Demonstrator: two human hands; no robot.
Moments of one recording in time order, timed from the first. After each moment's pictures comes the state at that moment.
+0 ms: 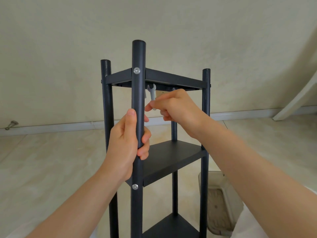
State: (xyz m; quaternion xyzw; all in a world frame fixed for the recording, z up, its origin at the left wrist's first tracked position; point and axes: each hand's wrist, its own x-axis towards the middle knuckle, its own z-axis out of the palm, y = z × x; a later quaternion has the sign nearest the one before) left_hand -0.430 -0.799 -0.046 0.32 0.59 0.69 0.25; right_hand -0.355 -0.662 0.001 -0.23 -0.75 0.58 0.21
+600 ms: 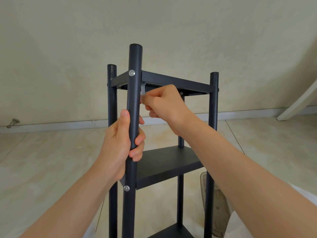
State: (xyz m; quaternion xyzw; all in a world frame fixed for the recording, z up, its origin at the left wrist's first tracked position) left_hand -0.447 -0.803 -0.050 0.30 0.60 0.68 0.29; right_hand -0.389 -0.671 -0.002 -0.24 -0.75 0.57 0.26
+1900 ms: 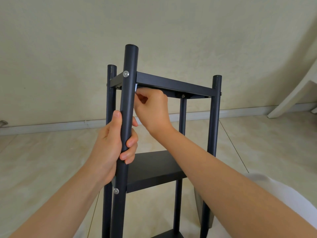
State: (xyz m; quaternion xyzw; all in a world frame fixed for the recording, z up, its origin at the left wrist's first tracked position) left_hand -0.443 -0.802 -0.053 0.31 0.59 0.67 0.32; right_hand -0.407 -0.674 -0.036 -0.19 -0.74 0.48 0.44
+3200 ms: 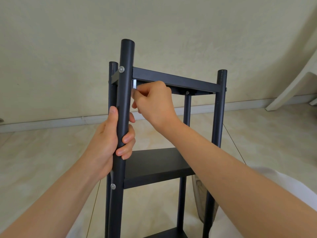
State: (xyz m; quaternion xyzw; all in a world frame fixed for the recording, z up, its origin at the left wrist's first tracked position) left_hand -0.448 -0.800 -0.058 0.31 0.59 0.65 0.38; right_hand -0.388 -0.669 -0.028 -0.23 -0.77 0.46 0.38
